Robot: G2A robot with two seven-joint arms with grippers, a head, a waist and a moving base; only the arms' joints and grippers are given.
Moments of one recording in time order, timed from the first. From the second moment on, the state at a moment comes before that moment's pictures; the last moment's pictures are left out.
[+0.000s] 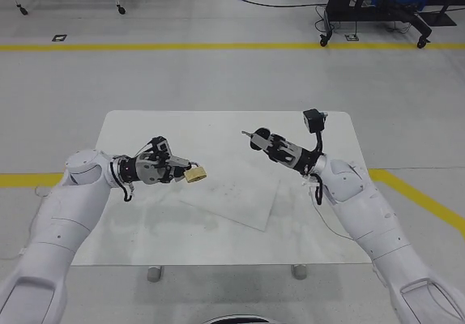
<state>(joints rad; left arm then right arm) 0.85 -1.06 -1.02 -0.99 -0.88 0.21 -1.54 -1.08 -1.19 1.10 -1.27 -0.12 -0.91 0.42</state>
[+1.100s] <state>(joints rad) 0.81 -1.05 -0.95 -0.90 -0.95 0.13 -1.54 -1.10 -1.19 1.09 -1.34 -0.12 -0.88 0.43</state>
